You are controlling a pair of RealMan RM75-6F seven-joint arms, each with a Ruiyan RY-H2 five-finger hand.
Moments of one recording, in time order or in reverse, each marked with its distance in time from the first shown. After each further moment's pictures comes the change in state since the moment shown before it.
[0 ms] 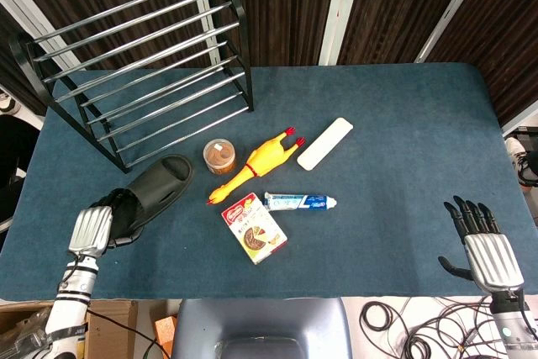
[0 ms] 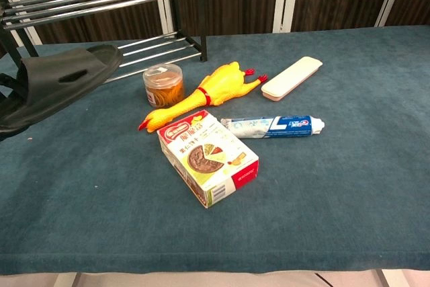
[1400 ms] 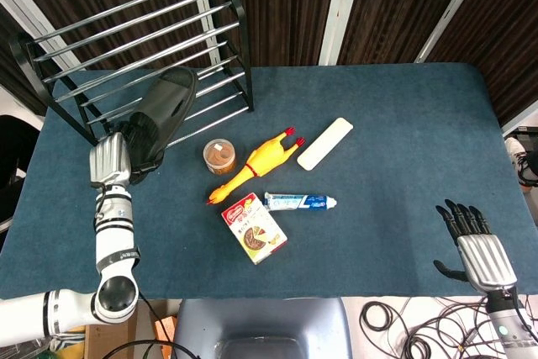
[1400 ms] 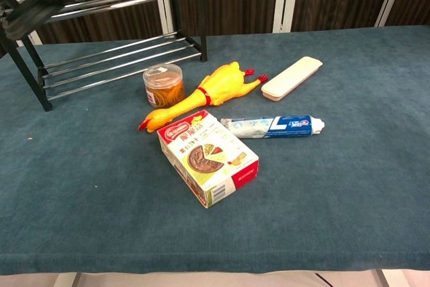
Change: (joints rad) left arm -0.477 -0.050 -0.437 -0.247 -0.804 0.328 0.515; right arm 0.022 0.015 -0.018 -0.007 0.001 -0.054 0.014
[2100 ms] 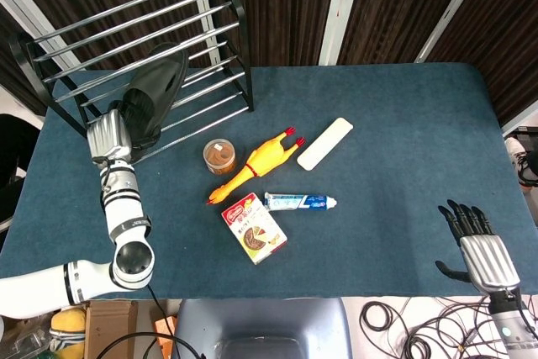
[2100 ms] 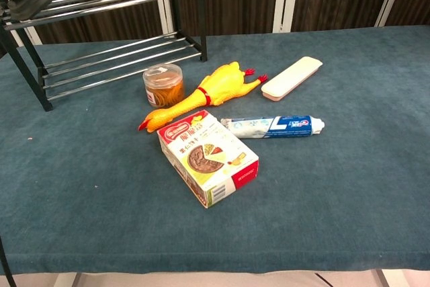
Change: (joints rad) left arm -0.123 -0.041 -0.084 0.220 -0.123 -0.021 0.029; right arm -0.005 0.010 -0.004 -0.001 -0.006 0.009 0.018
